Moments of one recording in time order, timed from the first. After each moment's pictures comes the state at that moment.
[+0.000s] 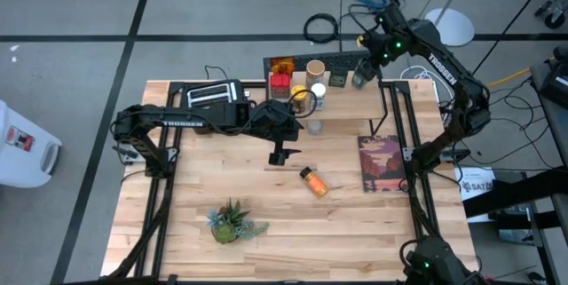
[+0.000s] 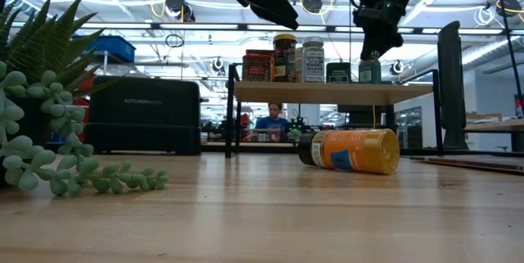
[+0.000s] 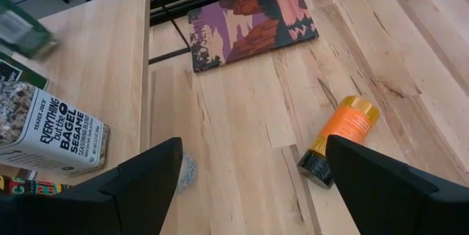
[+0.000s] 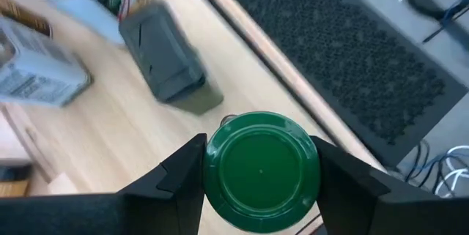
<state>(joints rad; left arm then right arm) 0.10 1.67 1.45 -0.45 0.06 0.35 -1.06 1.54 1.64 -1.18 -0.24 -0.29</state>
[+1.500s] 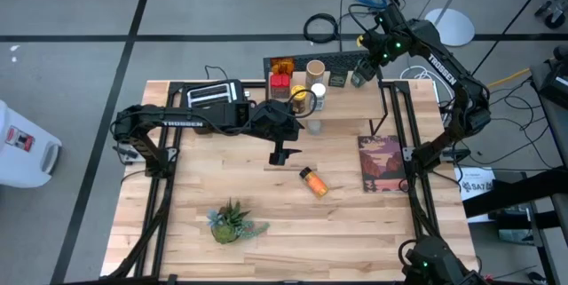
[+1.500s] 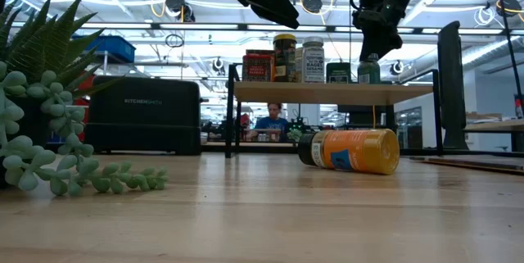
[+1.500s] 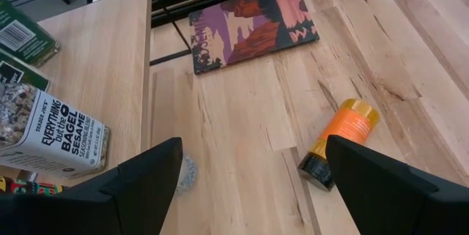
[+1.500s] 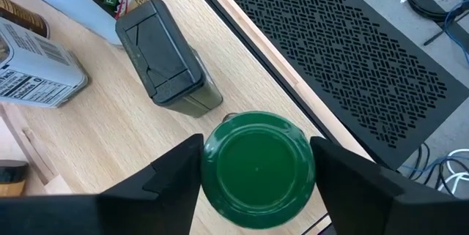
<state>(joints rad) 0.10 1.67 1.45 -0.44 0.06 0.35 -1.06 1.54 1.62 -1.16 -0.24 -0.30</state>
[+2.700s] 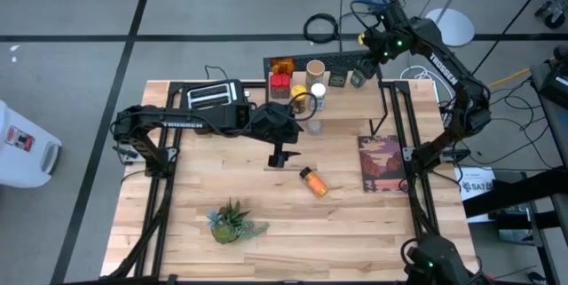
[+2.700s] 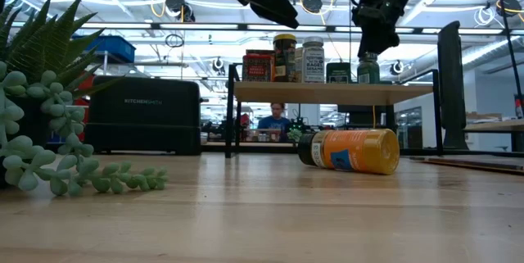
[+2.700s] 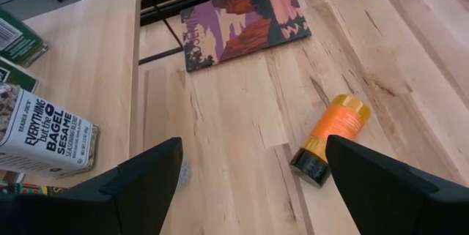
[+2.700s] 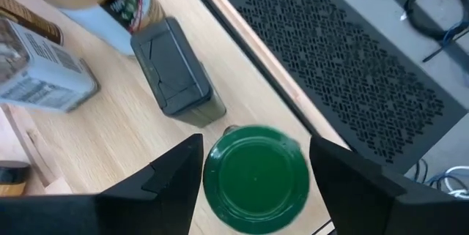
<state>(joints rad) 0.08 1.67 1.45 -0.46 0.06 0.35 -1.06 1.54 1.64 -1.15 -0.26 -0.33</state>
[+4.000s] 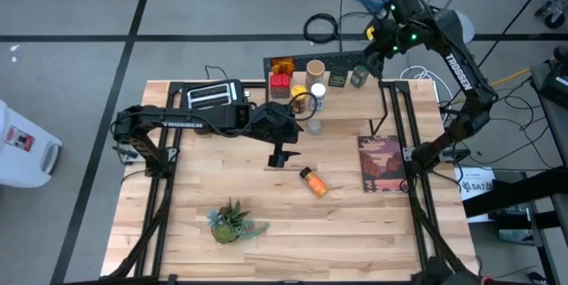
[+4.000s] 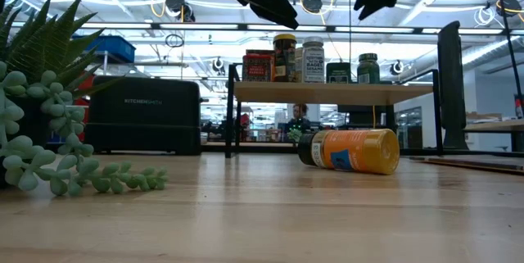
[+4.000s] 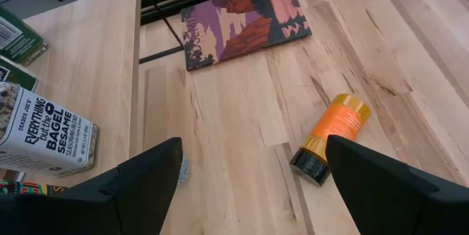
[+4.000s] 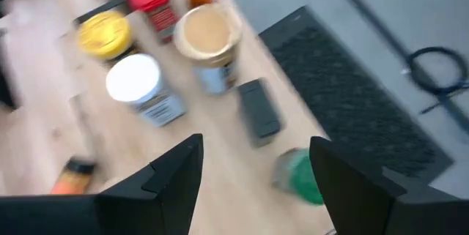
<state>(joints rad) 0.08 1.67 1.45 -0.46 0.06 0.35 -0.94 1.54 2.01 -1.39 -0.28 -0.30</state>
